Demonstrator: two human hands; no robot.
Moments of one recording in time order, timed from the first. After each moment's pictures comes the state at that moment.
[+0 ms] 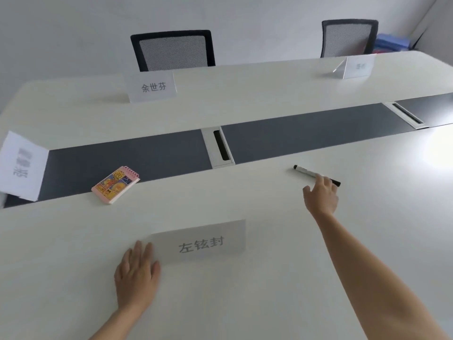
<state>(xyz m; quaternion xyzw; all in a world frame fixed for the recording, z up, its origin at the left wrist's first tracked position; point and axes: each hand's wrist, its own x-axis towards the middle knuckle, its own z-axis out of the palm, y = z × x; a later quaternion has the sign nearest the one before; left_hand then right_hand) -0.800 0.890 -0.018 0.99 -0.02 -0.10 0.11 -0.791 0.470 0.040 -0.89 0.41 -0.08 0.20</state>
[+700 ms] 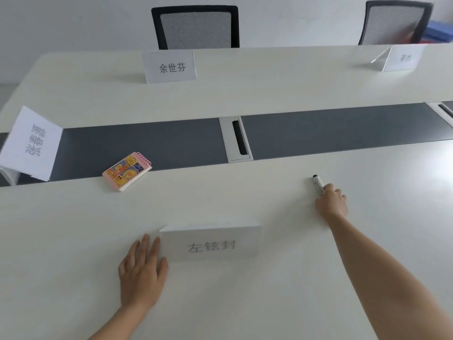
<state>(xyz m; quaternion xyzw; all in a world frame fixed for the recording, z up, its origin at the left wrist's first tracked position) -0.801 0.890 -0.024 0.99 -0.01 -0.04 0.10 -0.756 0.459 0.005 -0.89 0.42 0.06 0.18</state>
